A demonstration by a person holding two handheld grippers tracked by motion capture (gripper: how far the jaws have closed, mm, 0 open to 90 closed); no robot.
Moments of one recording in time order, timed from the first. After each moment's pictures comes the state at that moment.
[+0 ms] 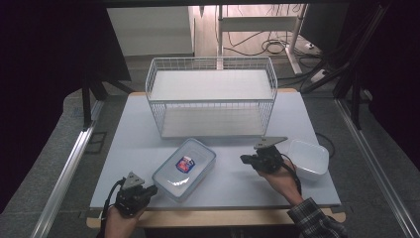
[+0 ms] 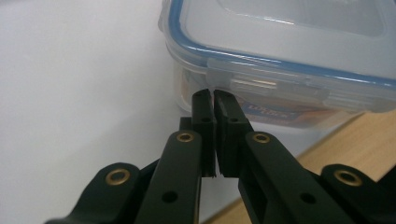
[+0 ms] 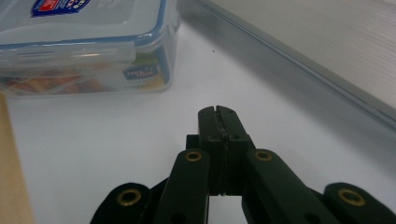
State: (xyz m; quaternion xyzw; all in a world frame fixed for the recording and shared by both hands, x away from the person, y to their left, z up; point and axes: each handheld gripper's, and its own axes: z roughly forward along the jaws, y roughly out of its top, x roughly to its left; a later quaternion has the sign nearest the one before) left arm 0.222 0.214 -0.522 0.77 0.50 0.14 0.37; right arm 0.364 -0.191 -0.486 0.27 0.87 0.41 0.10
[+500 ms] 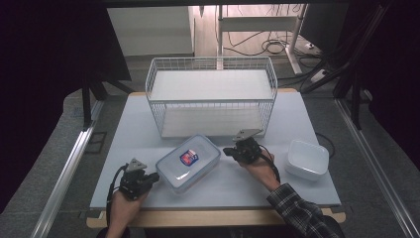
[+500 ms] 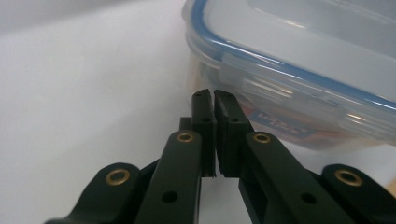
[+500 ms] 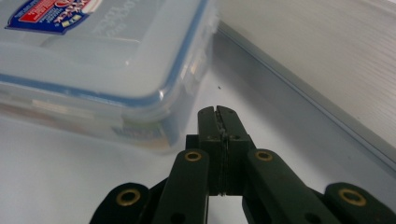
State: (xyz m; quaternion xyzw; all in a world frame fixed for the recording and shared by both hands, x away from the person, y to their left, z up) left arm 0.271 0.219 -0.526 0.77 0.51 0.13 0.37; right arm 0.398 -0.140 -0.504 0.24 0.88 0.40 0.10
